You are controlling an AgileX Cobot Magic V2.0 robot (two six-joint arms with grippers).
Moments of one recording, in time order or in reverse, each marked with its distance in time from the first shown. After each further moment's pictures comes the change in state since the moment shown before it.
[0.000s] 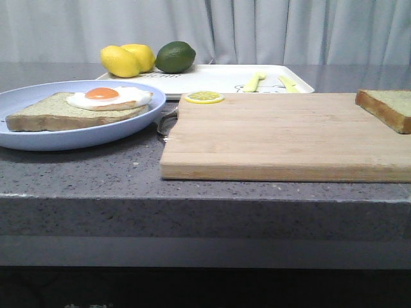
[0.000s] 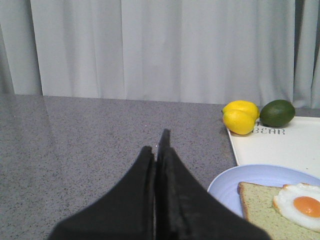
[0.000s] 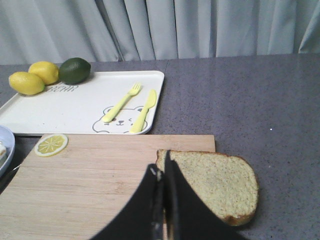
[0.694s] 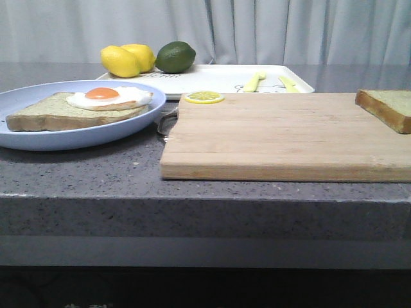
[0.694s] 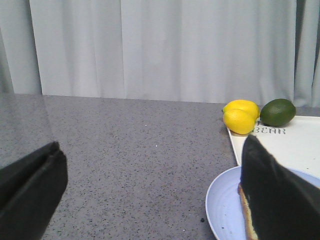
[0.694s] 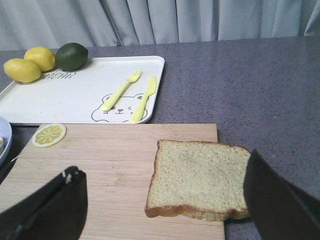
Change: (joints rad) left arm 0.000 0.005 0.000 0.000 -0.008 0.001; right arm 0.000 0.062 -0.034 0.007 0.024 0.000
